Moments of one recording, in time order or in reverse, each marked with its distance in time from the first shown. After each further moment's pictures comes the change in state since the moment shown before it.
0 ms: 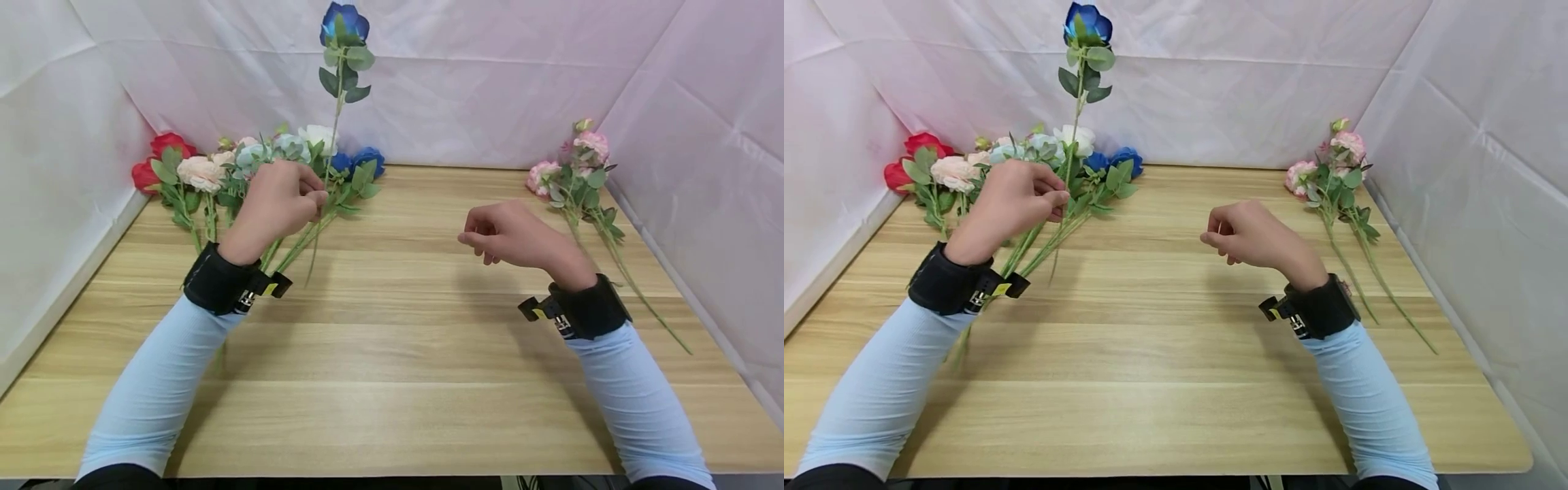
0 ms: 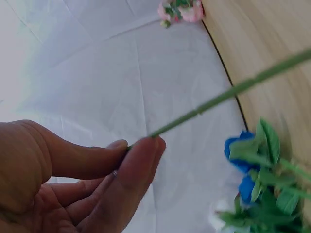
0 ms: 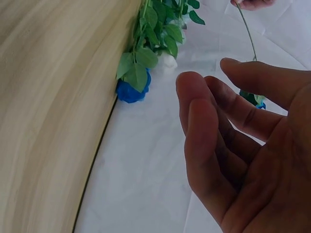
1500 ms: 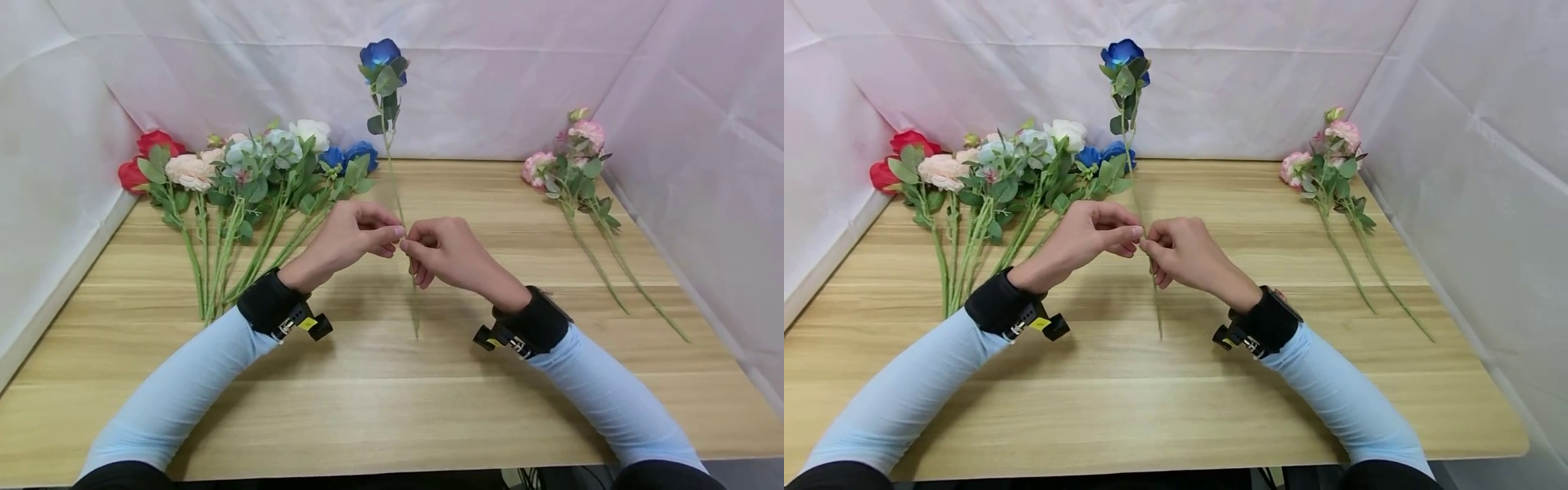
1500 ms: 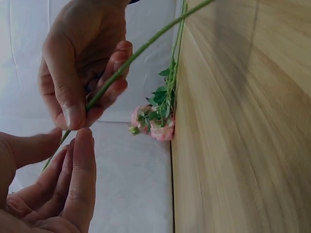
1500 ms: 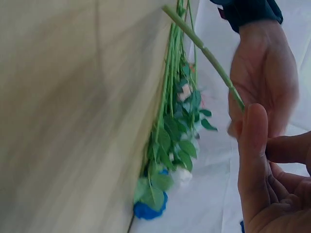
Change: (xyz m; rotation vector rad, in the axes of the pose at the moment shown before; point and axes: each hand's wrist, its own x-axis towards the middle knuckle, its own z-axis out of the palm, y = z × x) left_hand 0.000 0.030 0.085 -0.773 -0.291 -0.043; right_hand 0.017 -0.051 0.063 0.409 0.105 -0.082
